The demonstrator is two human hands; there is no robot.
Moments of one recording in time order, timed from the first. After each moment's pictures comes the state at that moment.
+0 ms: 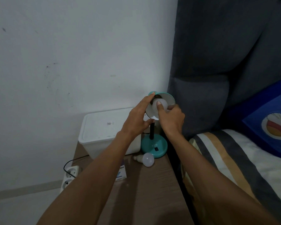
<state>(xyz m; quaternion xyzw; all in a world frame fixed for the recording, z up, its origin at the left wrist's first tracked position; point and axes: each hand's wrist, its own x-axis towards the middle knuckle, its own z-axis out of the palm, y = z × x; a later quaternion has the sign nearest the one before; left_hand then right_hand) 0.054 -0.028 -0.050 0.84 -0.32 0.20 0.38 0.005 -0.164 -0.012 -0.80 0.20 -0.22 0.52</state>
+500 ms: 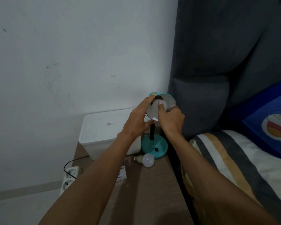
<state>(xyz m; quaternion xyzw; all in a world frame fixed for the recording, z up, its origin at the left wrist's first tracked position) 0.051 -0.030 -0.048 0.83 -0.33 0.21 0.40 0.010 -0.163 -0.014 -0.81 0.22 -0.21 0.51</state>
